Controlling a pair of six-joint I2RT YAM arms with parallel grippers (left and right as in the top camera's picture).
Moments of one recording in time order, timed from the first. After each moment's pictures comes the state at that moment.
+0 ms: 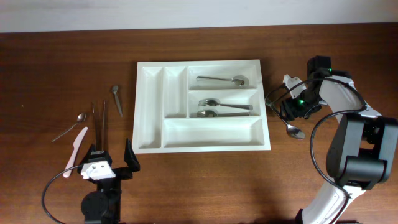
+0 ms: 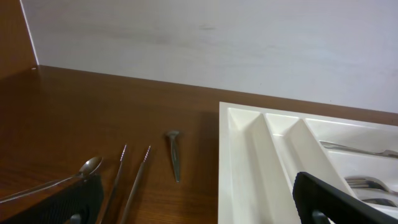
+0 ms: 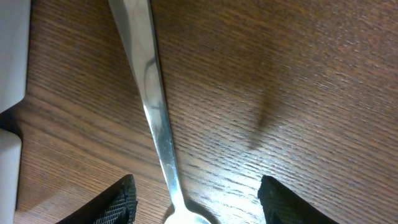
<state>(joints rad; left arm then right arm) 0.01 0.01 0.02 -0.08 -0.08 -0.13 -0.17 2.00 1.40 -0.85 -0.18 -0.44</state>
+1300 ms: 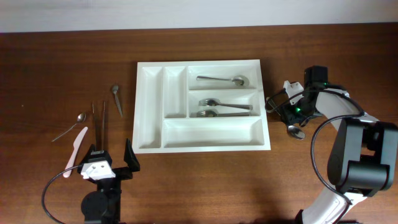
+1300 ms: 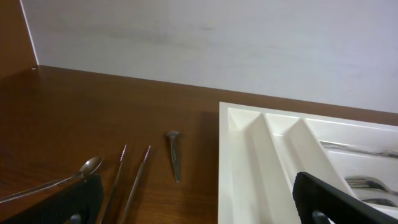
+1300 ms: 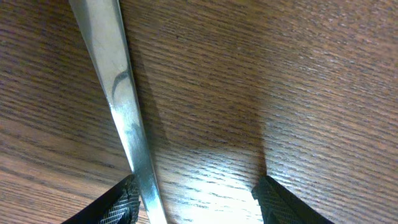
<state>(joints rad) 0.01 0.01 0.02 -0.08 -0.08 -0.13 -0.16 1.95 1.21 -0.61 -0.09 -0.36</state>
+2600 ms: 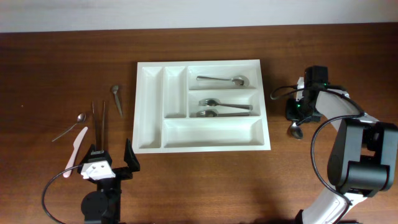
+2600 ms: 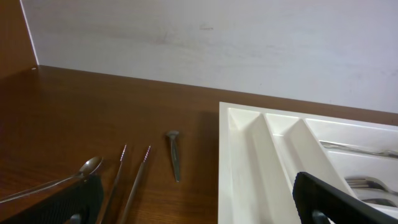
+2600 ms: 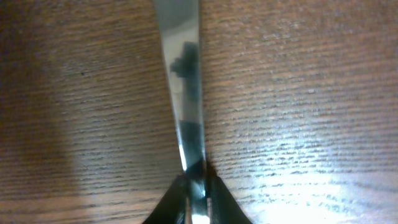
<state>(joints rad) 0.01 0.01 0.02 -0.08 -0.08 -0.13 -0.16 1.94 1.21 -0.59 -0.02 0.08</state>
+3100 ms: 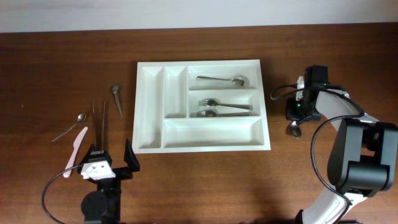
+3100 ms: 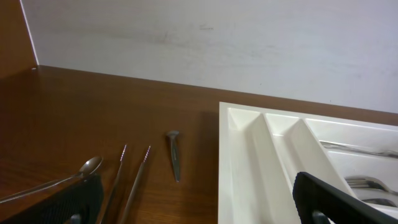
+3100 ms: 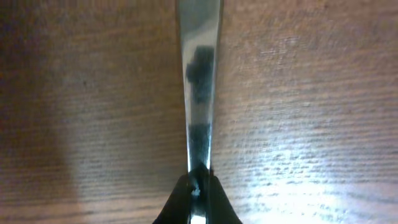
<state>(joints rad) 0.01 0.01 0.02 -0.08 -0.08 -0.13 -0.16 1.94 1.20 -0.56 -0.02 0.05</state>
